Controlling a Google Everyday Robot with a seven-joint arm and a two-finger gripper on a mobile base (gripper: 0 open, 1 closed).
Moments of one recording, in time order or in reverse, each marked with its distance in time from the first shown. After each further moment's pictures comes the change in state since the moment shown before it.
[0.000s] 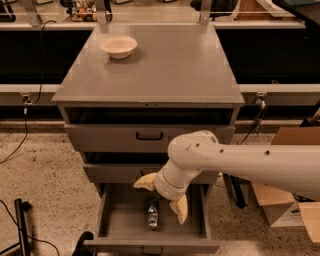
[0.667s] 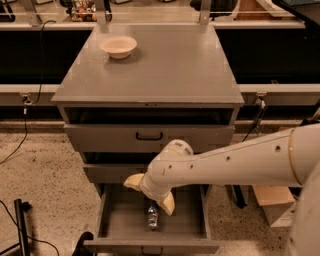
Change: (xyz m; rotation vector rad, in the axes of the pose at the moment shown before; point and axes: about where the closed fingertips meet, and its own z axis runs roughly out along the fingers) arm 0.023 -0.038 0.050 0.034 0.201 -0.117
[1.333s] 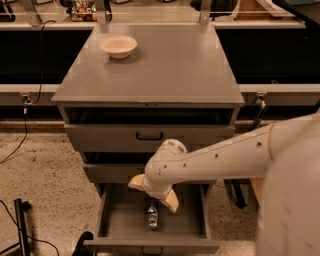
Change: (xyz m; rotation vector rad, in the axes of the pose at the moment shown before) arm 0.022 0.008 0.027 -0.068 0.046 -0.034
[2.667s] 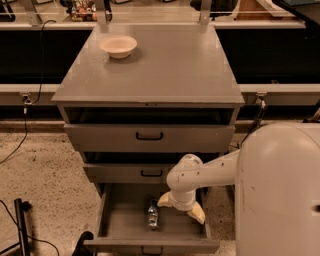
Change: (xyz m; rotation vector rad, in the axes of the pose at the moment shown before) arm 0.036 0.130 0.086 -0.252 -0.075 -0.038
